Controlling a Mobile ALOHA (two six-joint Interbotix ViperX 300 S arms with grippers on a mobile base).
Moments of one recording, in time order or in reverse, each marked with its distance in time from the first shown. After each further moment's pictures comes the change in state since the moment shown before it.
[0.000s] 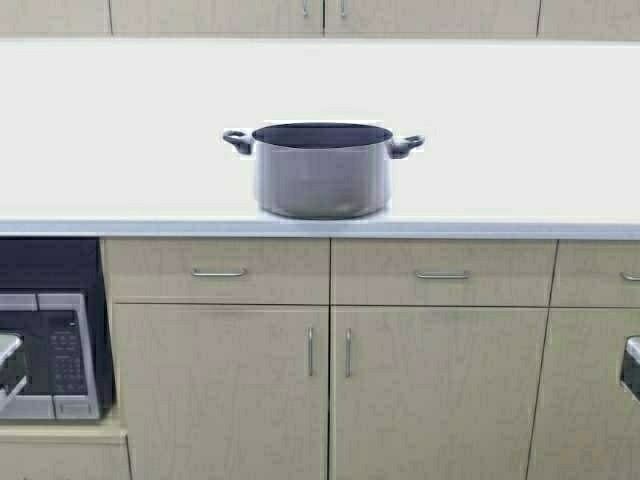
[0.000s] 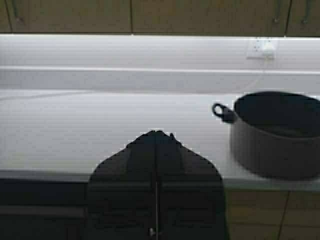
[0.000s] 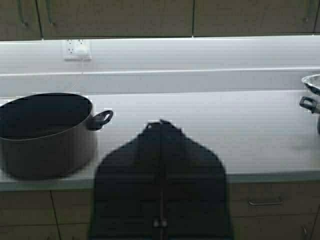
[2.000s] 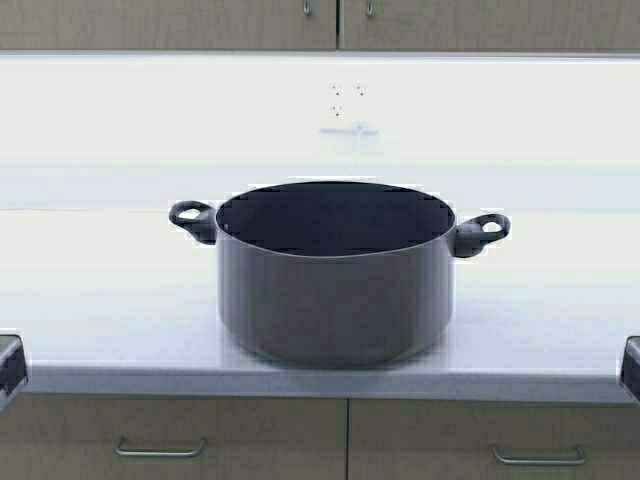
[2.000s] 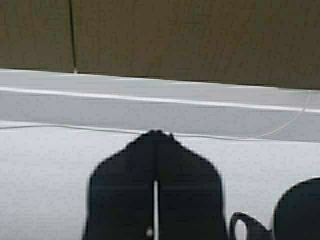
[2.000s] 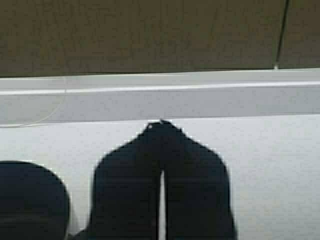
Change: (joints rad) left arm -0.069 0.026 0.044 0.014 0.021 -0.057; right arm 0.057 0.018 -0.005 -0.017 0.147 0.057
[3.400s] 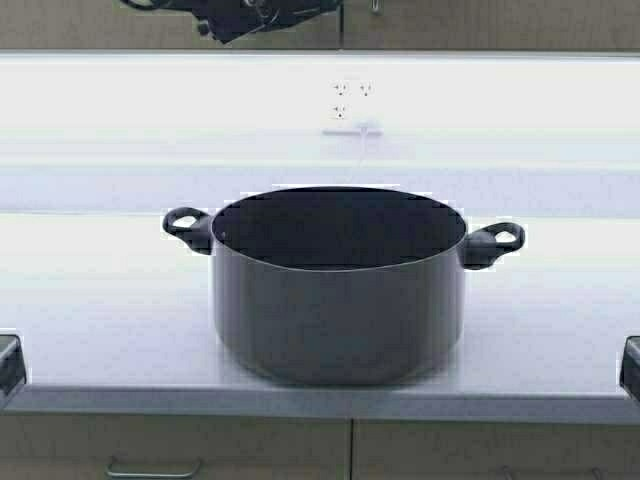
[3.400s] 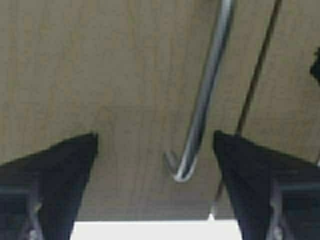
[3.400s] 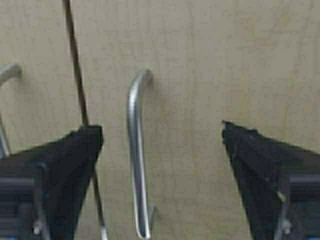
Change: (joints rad) left arm -0.620 1.220 -0.844 -0.543 -0.621 0.302; right arm 0.565 1.025 -0.767 0.712 -0.555 -0.643
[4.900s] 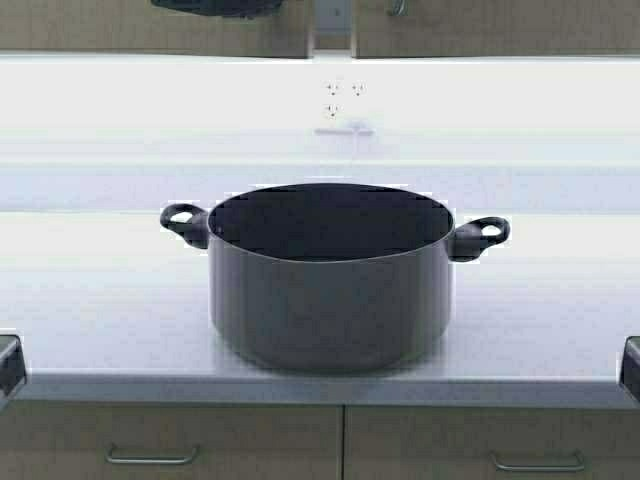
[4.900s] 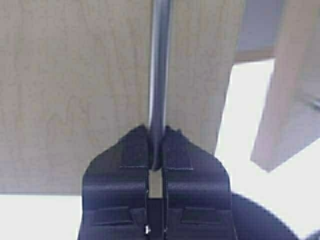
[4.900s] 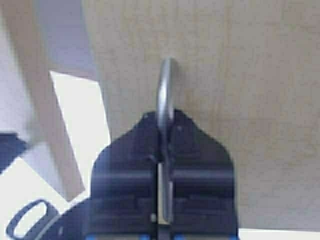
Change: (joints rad) left arm -0.020 -0.449 0.422 0.023 0.308 0.107; right arm -0.006 -0.385 0.276 -0.049 0.453 -0.005
